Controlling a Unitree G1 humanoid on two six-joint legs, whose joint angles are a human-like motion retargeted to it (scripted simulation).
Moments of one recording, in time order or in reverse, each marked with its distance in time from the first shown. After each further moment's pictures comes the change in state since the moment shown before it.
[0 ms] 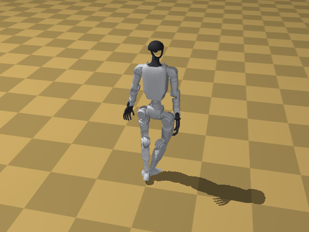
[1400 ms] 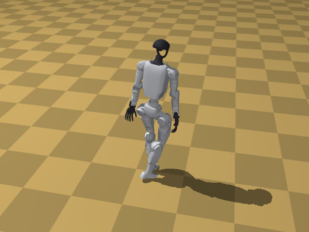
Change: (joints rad) left arm 0.144 -0.158 0.042 -0.006 -0.001 -0.052 0.015; right arm -0.187 0.007 0.052 -0.197 -0.012 -0.060 -0.039; waist -0.034 0.099 0.001; left_leg -0.301 -0.111 -0.265 -0.011 0.230 -0.129; right_leg 0.029 0.007 0.048 -0.090 0.189 0.005
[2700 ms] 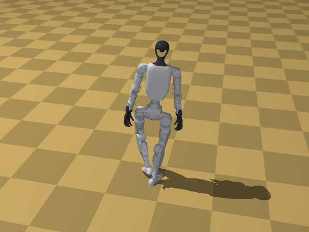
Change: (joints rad) left arm -0.070 0.022 -0.010 0.020 0.004 -0.063 -0.146; right arm 0.006 -0.086 -0.026 0.089 -0.051 -0.025 0.062; waist 0.079 0.010 -0.002; left_leg -0.060 0.182 0.325 0.423 -0.250 0.129; right_leg 0.038 -0.096 0.022 -0.072 -0.317 0.173
